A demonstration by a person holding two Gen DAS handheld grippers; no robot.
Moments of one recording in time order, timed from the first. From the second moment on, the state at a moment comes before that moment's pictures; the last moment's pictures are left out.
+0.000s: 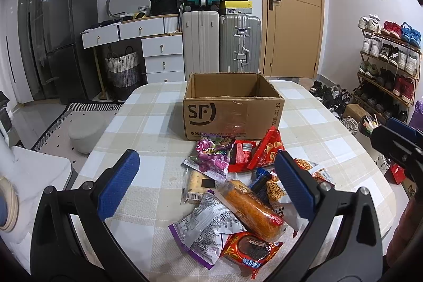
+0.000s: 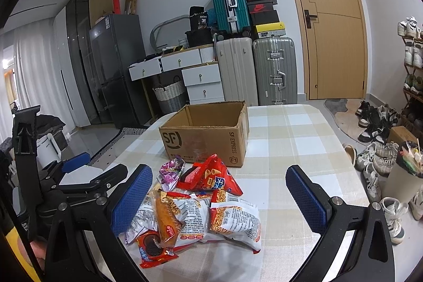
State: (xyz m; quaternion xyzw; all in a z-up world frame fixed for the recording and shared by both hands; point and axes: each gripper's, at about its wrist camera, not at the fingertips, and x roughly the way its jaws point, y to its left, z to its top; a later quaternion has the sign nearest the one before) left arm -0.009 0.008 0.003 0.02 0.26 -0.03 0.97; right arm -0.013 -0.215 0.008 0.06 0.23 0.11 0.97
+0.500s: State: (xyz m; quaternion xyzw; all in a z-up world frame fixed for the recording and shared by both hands) left arm -0.012 0.008 0.009 0.02 0.26 -0.03 0.97; right arm -0.012 -0.217 0.008 0.07 0.23 0.11 0.97
